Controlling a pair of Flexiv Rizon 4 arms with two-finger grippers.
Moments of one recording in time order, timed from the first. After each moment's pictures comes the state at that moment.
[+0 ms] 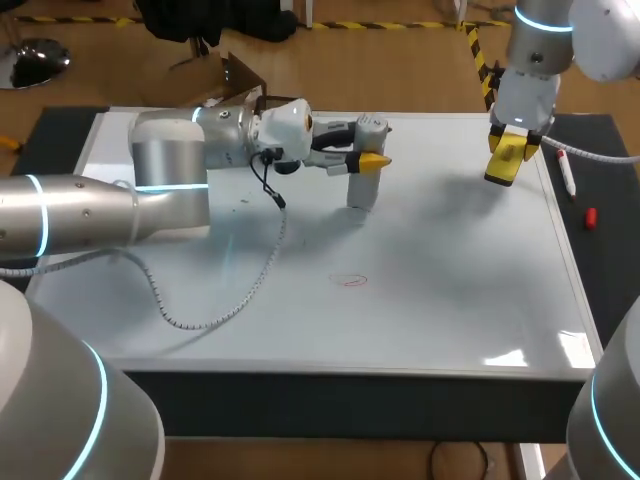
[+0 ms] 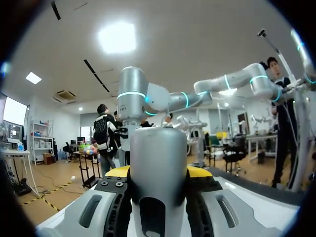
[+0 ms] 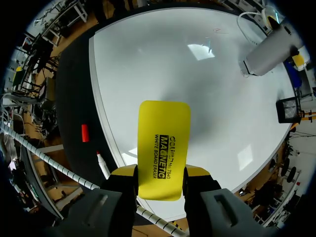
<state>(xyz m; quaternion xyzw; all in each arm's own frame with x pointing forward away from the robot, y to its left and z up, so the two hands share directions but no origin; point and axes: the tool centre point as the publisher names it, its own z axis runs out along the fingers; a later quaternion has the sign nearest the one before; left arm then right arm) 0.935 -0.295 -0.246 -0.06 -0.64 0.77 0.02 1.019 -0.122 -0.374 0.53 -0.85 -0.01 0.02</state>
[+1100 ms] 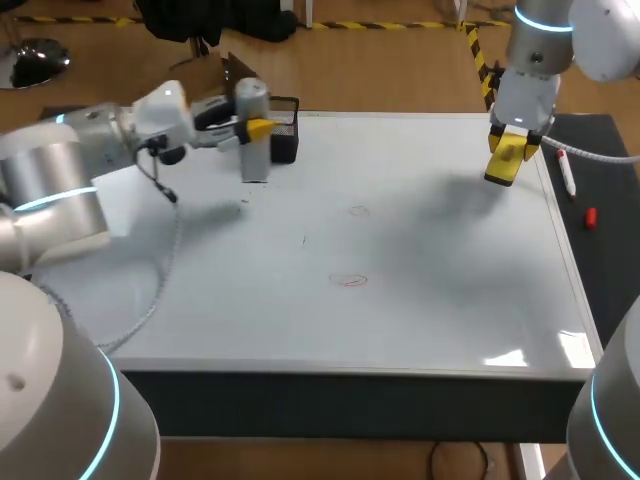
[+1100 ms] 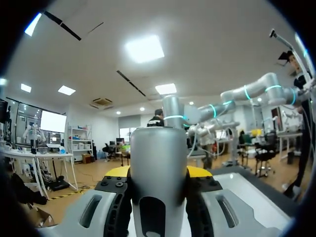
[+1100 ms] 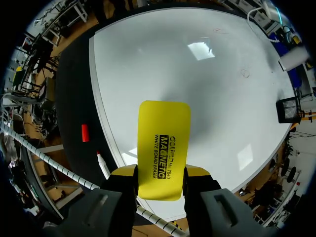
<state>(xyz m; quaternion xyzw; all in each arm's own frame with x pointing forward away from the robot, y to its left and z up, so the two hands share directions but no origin) 0.976 -0.096 -0.213 0.07 -0.63 0.76 -0.12 1.019 -0.122 -0.374 0.53 -0.85 -0.01 0.02</state>
